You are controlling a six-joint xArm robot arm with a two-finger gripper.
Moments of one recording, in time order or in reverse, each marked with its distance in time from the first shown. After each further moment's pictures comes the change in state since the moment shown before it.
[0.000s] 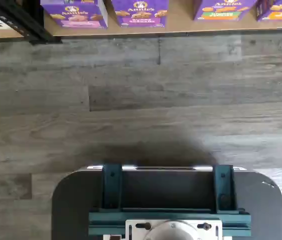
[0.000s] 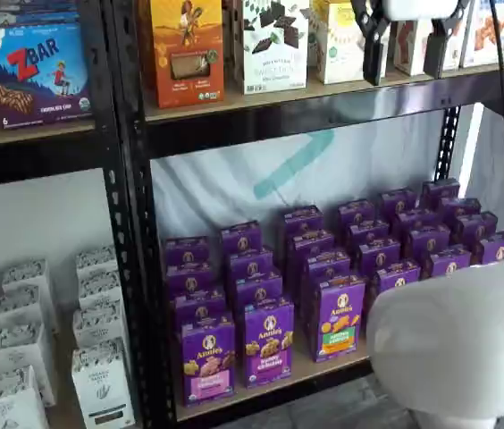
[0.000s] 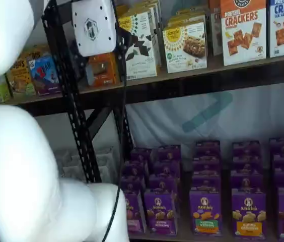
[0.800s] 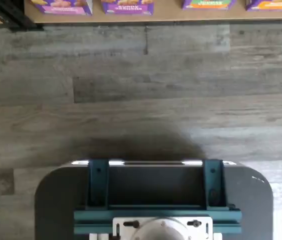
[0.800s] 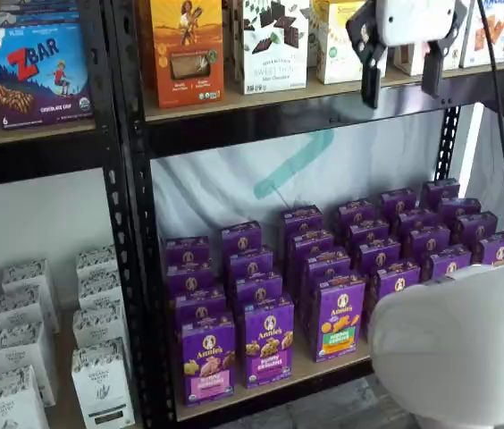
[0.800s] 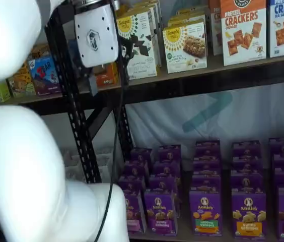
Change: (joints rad) arm 0.059 -0.013 0.082 -0.047 -0.037 0.040
